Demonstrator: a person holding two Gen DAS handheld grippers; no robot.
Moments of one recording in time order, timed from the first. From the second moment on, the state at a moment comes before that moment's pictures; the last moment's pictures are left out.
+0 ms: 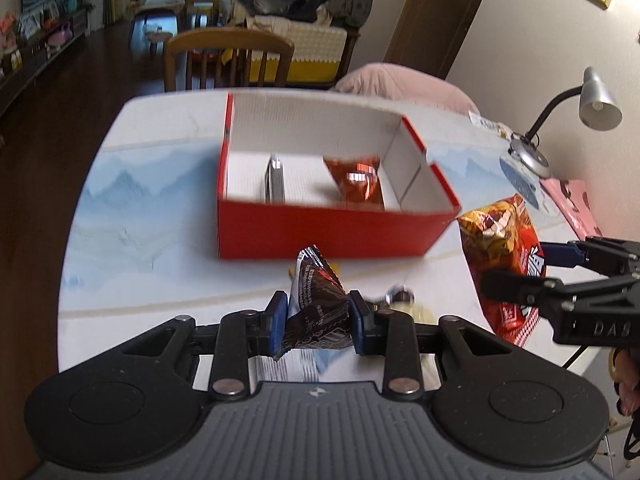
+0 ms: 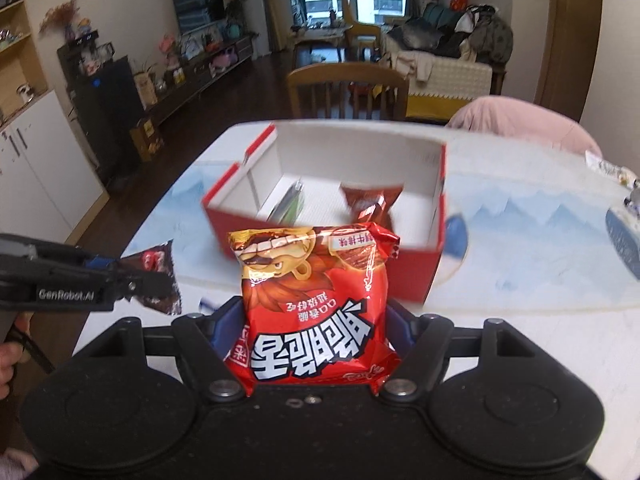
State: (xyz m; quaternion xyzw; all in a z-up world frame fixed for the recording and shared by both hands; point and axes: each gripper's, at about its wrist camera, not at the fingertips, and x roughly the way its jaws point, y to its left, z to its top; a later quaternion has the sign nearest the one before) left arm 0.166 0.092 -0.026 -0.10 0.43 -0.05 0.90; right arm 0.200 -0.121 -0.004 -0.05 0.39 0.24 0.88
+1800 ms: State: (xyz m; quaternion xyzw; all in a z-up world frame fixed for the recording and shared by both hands) left arm 0.390 0.079 -0.107 0.01 0.57 0.01 0.82; right arm 0.400 -0.052 -0.093 -0.12 0.50 0.22 0.83
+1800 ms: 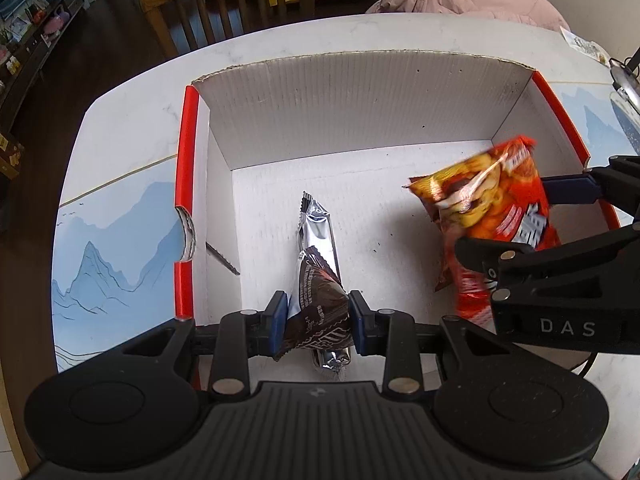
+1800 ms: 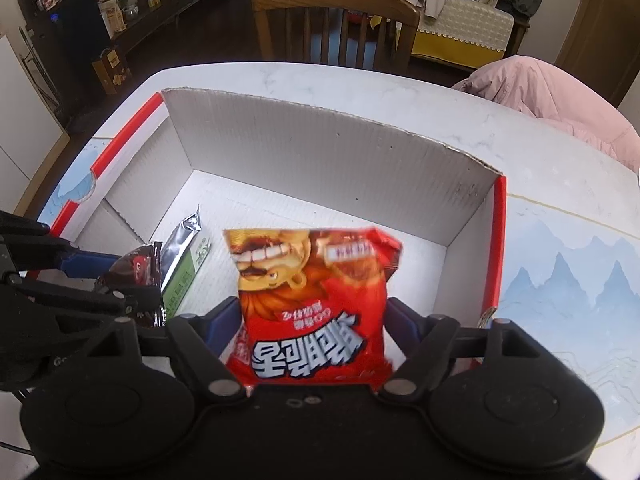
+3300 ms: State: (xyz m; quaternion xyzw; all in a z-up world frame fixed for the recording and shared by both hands) left arm 0.244 0.084 -0.008 -0.03 0.43 -0.05 0.90; right arm 0.239 -0.095 0.010 -0.04 0.38 0.27 0.88
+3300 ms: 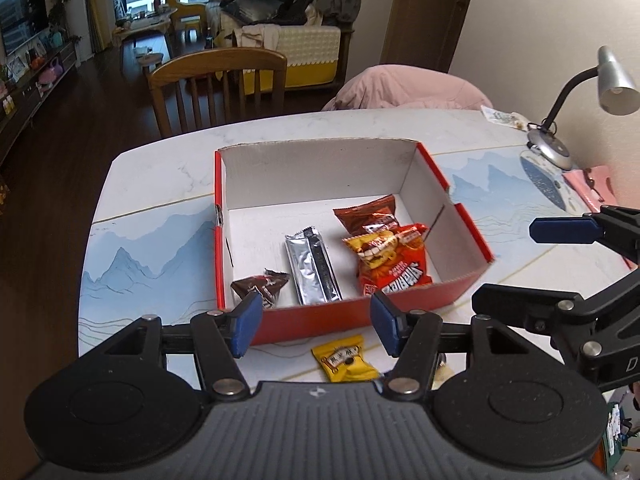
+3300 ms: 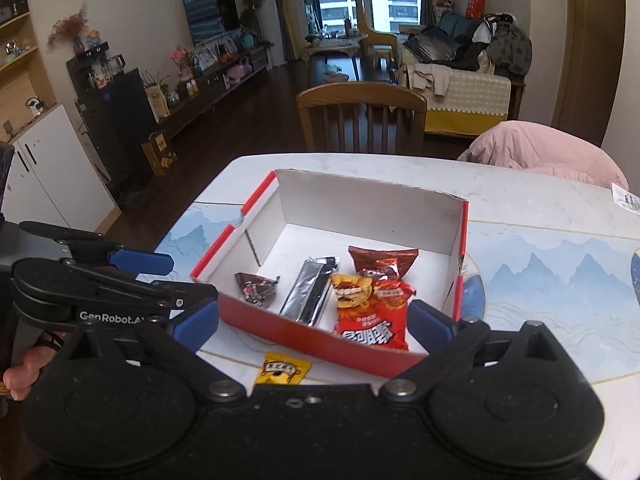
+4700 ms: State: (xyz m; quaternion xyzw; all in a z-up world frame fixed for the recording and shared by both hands) left arm 0.181 0.077 -0.145 -0.08 0.52 0.01 0.85; right arm 0.203 -0.129 -0.122 0.04 0.54 0.20 0.82
